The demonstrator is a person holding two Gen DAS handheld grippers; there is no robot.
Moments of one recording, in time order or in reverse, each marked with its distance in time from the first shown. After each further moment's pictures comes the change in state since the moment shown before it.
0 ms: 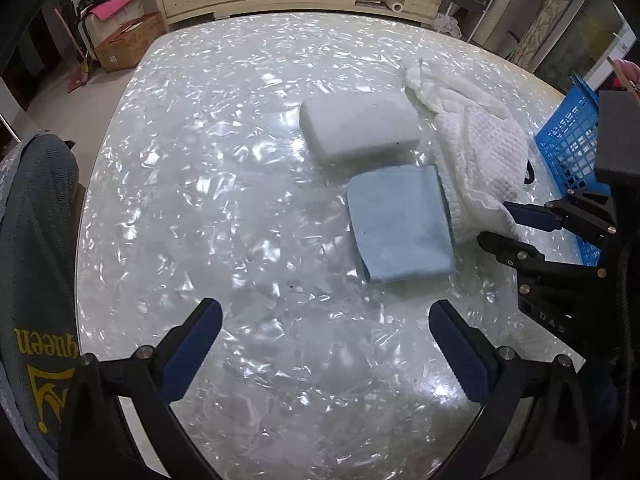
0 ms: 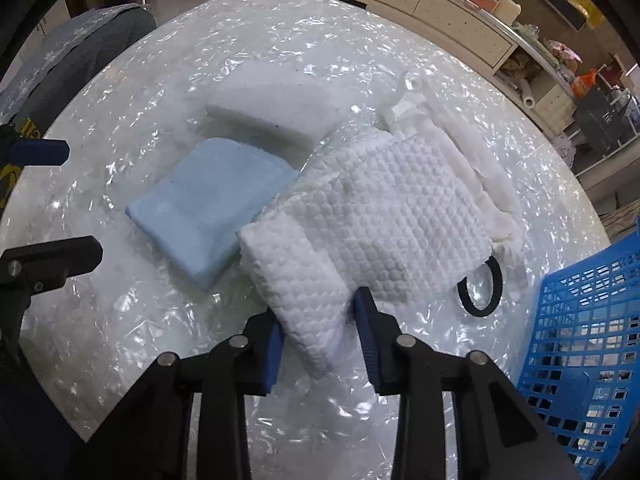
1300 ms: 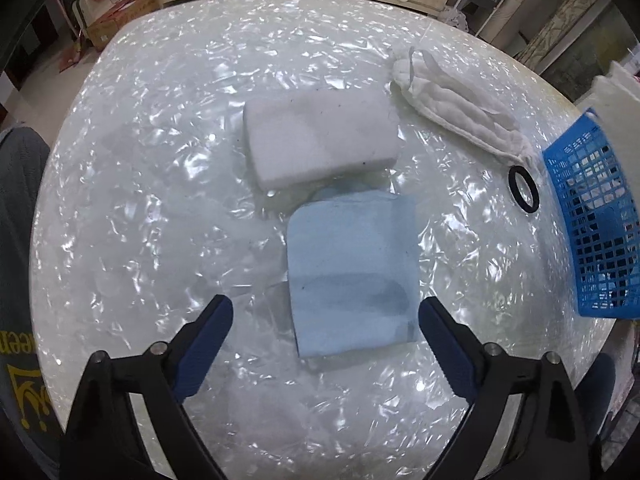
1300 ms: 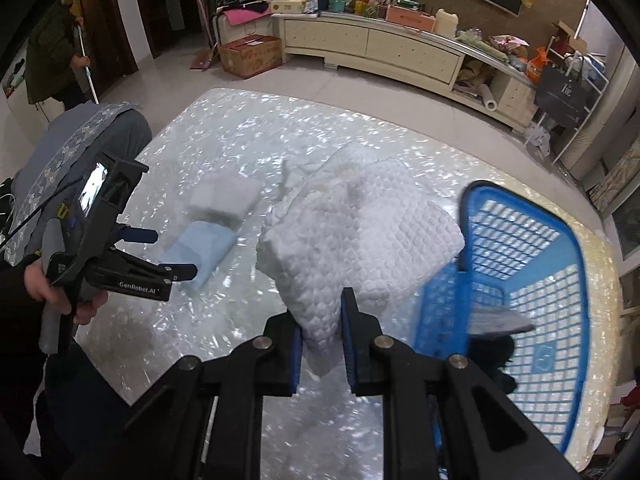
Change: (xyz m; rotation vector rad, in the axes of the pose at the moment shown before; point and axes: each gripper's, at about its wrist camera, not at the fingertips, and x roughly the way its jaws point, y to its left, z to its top) left arm 0.043 -0.029 0.041 -0.065 0.060 -0.032; right arm -0.146 -0.108 -0.045 0.172 -0.193 0.074
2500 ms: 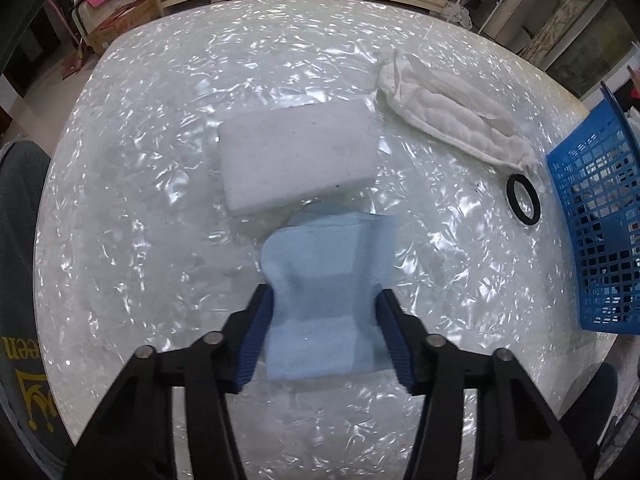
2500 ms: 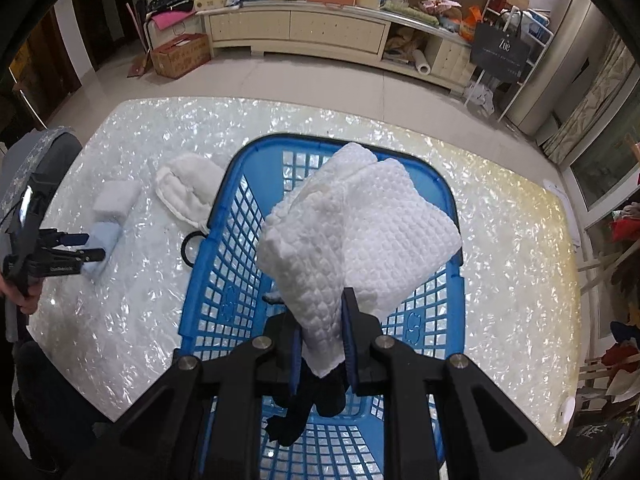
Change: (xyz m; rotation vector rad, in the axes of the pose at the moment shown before) left arm 0.031 -0.048 0.036 0.017 0.010 0.037; right arm -0.017 -0.123 -0.027 0.130 0.068 -0.128
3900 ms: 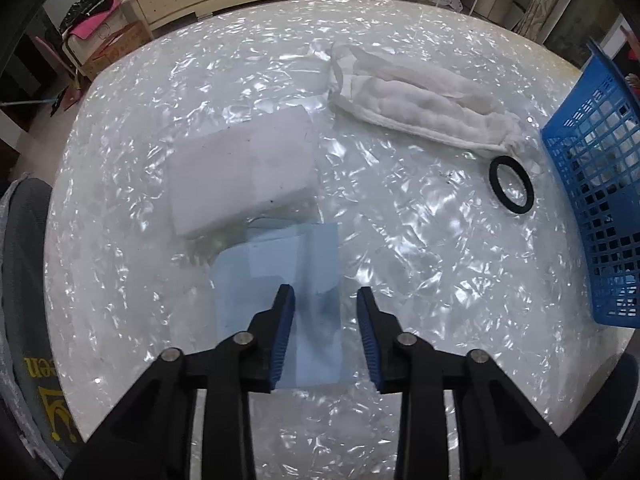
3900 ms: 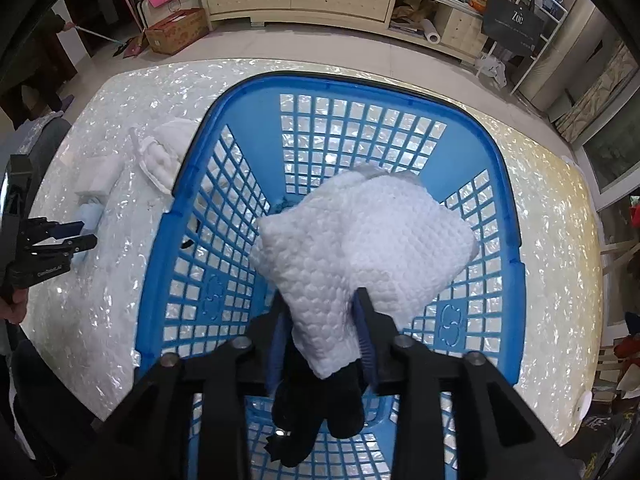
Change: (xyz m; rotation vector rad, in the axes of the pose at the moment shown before) left arm -0.004 -0.031 -0.001 0.108 0.003 0.101; right arm 0.042 -0.008 0.003 0.014 0.109 0.028
